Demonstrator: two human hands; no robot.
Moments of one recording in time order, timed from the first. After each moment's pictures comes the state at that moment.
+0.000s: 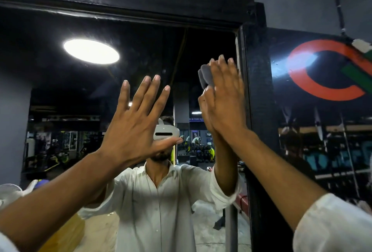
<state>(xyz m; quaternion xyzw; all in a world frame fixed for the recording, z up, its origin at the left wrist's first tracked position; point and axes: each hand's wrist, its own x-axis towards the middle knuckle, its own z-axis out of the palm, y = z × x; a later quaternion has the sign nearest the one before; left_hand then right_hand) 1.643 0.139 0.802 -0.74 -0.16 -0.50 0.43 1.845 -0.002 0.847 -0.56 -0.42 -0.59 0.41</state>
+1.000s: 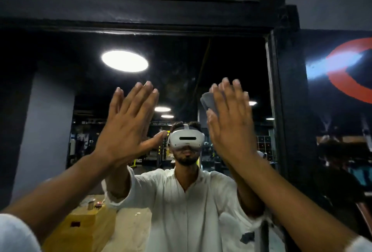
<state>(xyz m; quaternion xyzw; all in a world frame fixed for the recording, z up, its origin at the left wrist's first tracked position) 1.569 0.182 0.803 -0.73 -0.19 -0.52 0.40 1.802 0.026 0.804 -0.56 -0.44 -0.61 0.36</state>
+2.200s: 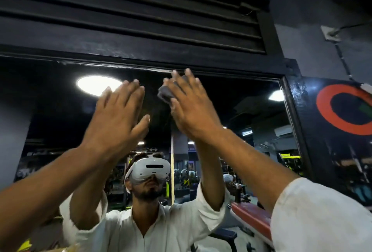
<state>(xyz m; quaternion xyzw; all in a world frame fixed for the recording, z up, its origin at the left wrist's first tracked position) 1.454 0.254 0.888 -0.73 -0.16 -0.59 0.31 1.646 0.127 0.930 -0.50 -0.50 -0.65 0.27</state>
